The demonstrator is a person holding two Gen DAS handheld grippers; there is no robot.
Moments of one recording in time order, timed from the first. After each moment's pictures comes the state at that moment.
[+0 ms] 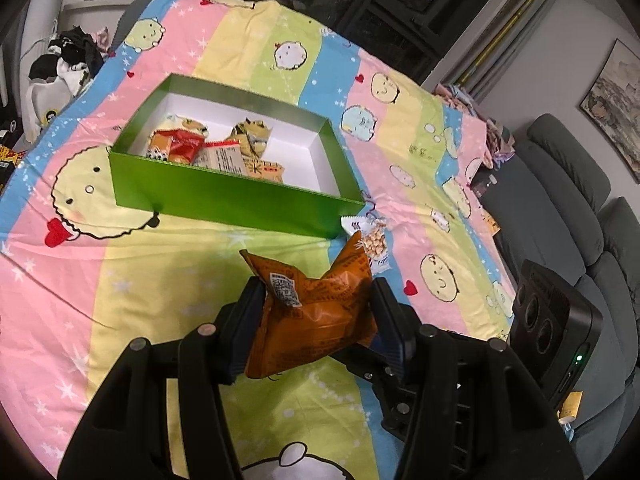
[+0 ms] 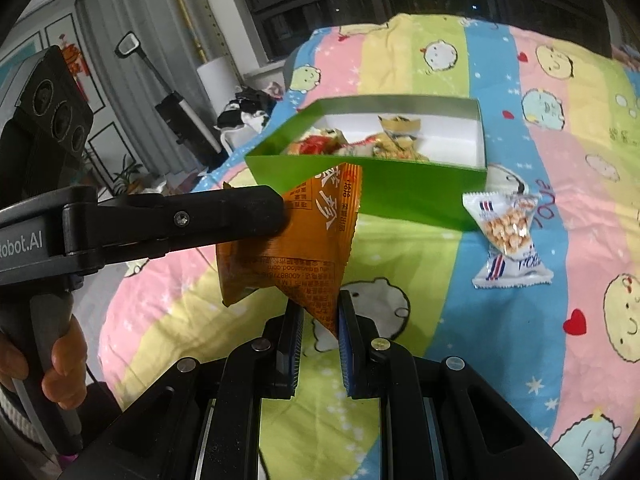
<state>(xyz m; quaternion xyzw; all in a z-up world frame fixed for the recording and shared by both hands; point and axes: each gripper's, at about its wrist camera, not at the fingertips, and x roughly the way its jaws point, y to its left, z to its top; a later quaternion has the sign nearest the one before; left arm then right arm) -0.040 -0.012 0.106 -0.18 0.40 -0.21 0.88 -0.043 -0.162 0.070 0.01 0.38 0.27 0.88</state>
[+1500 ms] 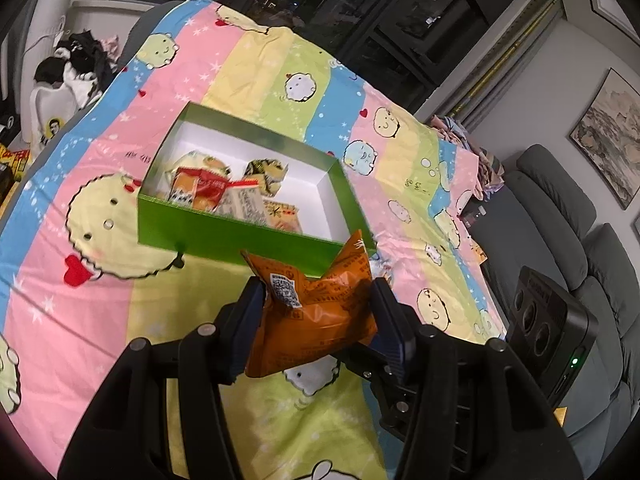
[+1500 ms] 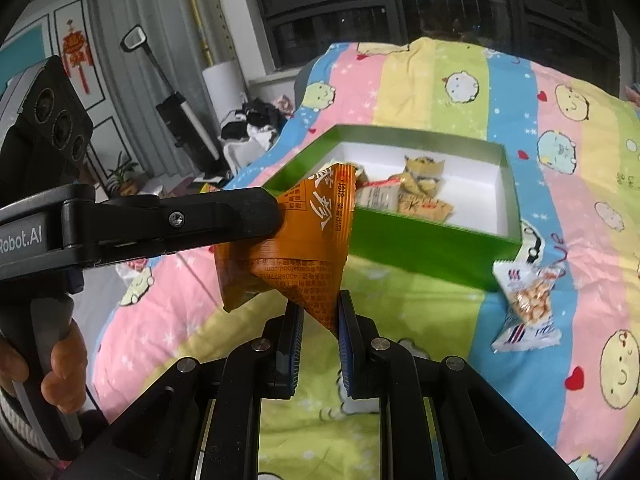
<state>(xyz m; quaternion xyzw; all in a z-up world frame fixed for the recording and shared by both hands) -0.017 0.033 0.121 -0.21 0.37 -0.22 0.88 -0.025 -0.119 0.093 -0.02 0.36 0.26 0.90</state>
